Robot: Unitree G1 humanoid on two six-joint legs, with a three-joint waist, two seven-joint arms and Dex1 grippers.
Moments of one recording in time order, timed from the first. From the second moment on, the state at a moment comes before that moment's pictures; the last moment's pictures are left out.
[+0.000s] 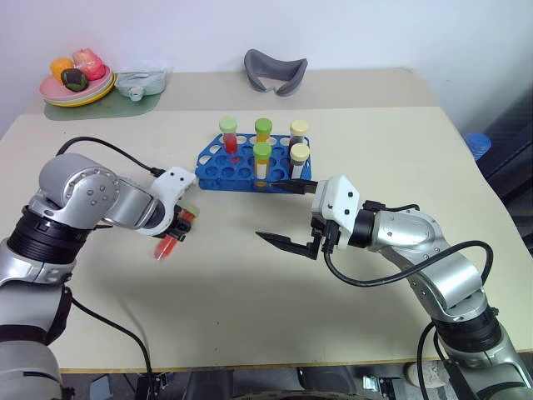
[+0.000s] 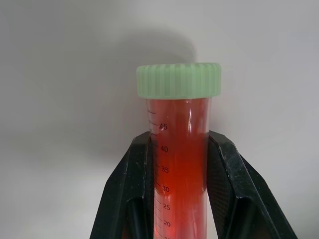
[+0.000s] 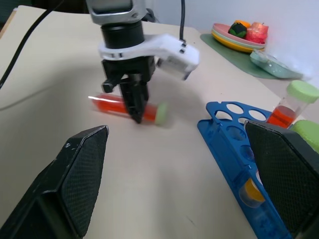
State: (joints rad) left arm -0.84 0.85 -0.22 -0.05 -1.13 1.59 0.18; right arm -0.39 -0.56 0.21 -0.56 0.36 0.49 0.76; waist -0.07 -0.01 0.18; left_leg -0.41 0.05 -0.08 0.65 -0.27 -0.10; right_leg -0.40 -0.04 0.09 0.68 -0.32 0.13
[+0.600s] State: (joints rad) left arm -0.50 0.41 -0.06 -0.10 -0.33 0.18 -0.13; right arm -0.31 -0.55 0.14 -0.54 0.36 0.53 0.65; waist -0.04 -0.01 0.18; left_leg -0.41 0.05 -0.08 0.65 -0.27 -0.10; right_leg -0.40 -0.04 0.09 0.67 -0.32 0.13
